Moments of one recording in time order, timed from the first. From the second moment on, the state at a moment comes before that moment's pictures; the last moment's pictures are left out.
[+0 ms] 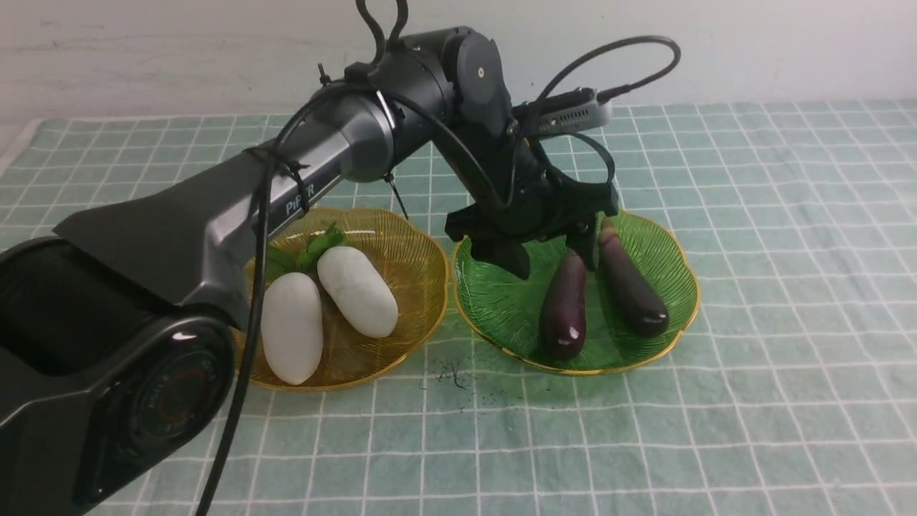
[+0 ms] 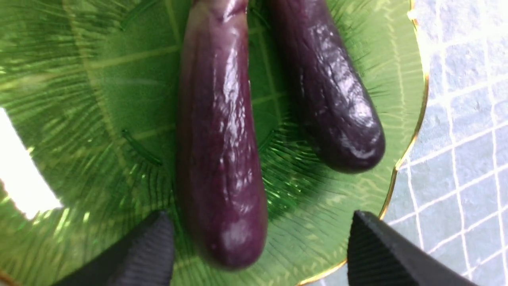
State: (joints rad) right arm 0.53 0.30 -0.82 -0.21 1.16 0.20; left arm -0.55 2.26 -2.15 -0.31 1.14 -0.27
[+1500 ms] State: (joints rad) right arm 0.33 0.02 -0.07 -0.08 0.29 0.20; left arm -0.55 2.06 -2.31 -0.14 1.25 -0.11
